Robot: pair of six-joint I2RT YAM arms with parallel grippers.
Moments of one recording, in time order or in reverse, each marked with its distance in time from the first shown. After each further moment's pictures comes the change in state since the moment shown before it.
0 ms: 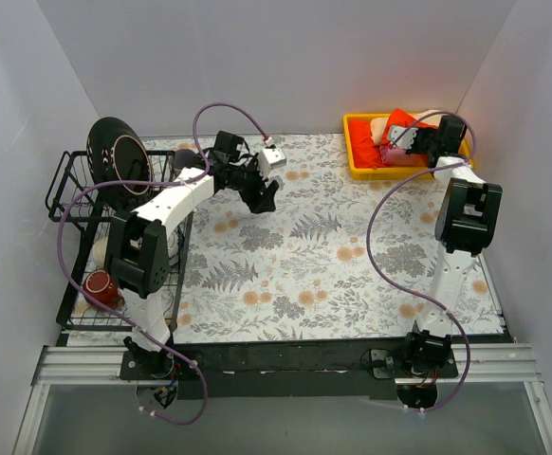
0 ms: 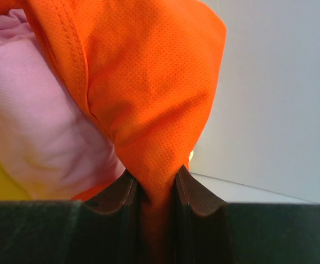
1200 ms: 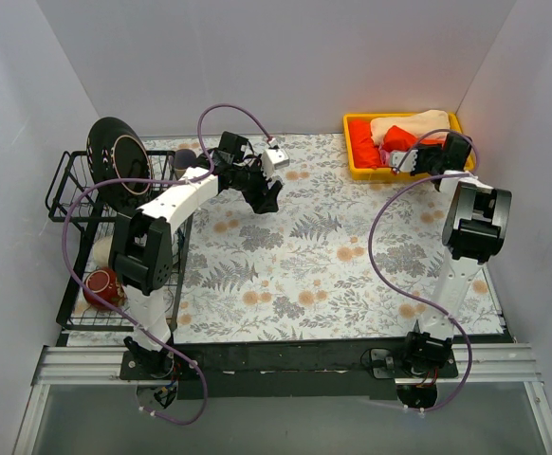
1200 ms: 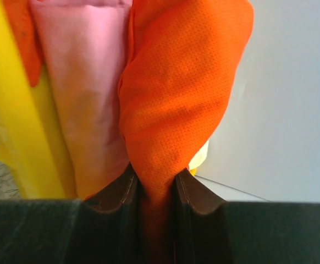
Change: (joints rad) left arm -0.013 0.039 0.020 0.009 -0.011 -0.023; right arm -0.039 -0.101 -0.258 0.080 -0.116 -0.237
